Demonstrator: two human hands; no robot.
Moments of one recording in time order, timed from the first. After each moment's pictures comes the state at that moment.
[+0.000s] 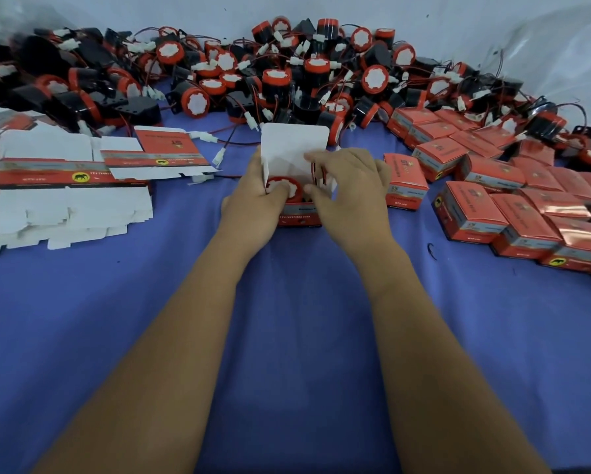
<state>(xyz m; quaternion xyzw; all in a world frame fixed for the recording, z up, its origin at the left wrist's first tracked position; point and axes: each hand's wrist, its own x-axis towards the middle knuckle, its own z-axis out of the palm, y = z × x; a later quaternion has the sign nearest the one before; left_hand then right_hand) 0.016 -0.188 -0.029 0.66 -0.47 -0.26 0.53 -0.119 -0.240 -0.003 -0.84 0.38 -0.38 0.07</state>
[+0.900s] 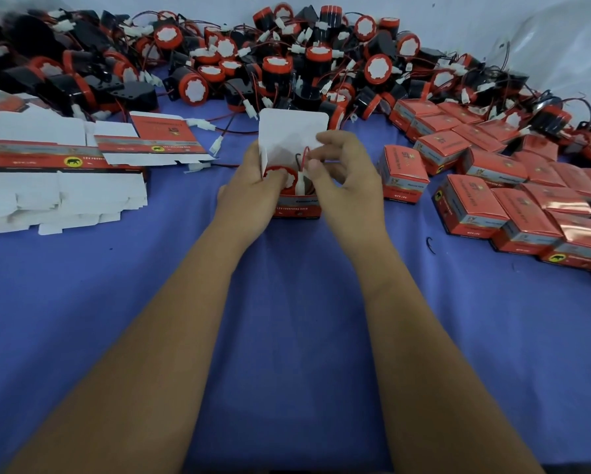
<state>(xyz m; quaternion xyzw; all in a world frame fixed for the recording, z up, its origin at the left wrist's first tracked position) 0.014 -0.187 -0.026 0.67 -0.44 -0.28 0.53 -0.115 -0.222 -0.002 -0.72 0.36 -0.47 0.36</state>
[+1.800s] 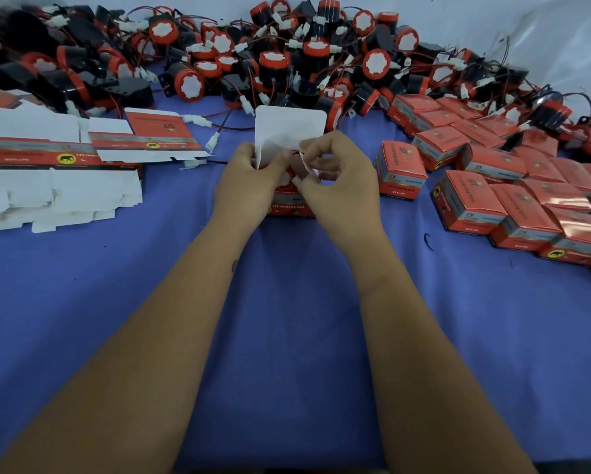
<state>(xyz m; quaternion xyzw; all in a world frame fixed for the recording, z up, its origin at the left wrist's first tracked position) 0.009 -0.196 -0.021 0.68 -0.39 -0.24 0.57 -0.115 -0.223 -0.002 -0.73 0.34 -0.47 0.36</state>
